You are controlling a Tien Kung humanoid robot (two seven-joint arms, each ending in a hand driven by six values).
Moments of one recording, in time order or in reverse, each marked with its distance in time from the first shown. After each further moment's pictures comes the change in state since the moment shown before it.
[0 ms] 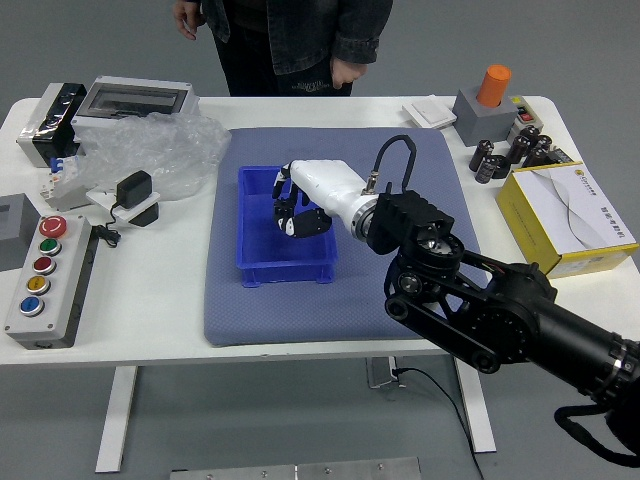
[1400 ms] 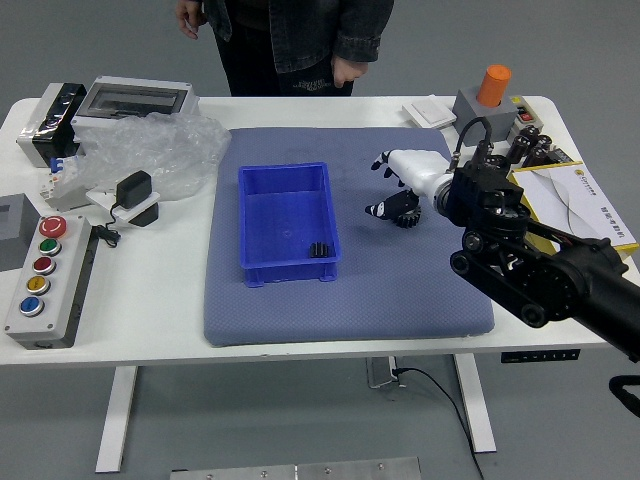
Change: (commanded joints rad) left arm -0.014 0.011 0.009 0.000 0.008 -0.002 0.000; right arm 0.070 -0.156 -0.028 -0.260 0.068 0.024 0.059
